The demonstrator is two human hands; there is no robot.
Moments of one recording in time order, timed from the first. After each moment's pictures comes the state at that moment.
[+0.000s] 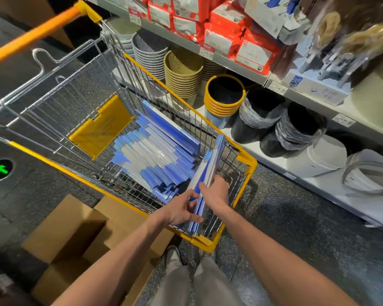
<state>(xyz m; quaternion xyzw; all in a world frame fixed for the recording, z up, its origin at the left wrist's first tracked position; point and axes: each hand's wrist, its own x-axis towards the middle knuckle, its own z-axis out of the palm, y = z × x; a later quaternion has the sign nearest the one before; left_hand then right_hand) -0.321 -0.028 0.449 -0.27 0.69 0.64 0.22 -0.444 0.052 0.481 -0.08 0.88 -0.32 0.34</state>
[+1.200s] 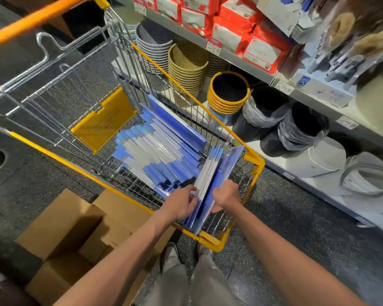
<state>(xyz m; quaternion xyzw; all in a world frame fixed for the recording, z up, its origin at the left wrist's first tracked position) -0.316 -0.038 0.442 -0.30 0.83 0.44 0.13 -0.449 0.055 0.473 -0.10 0.91 -0.16 0.37</state>
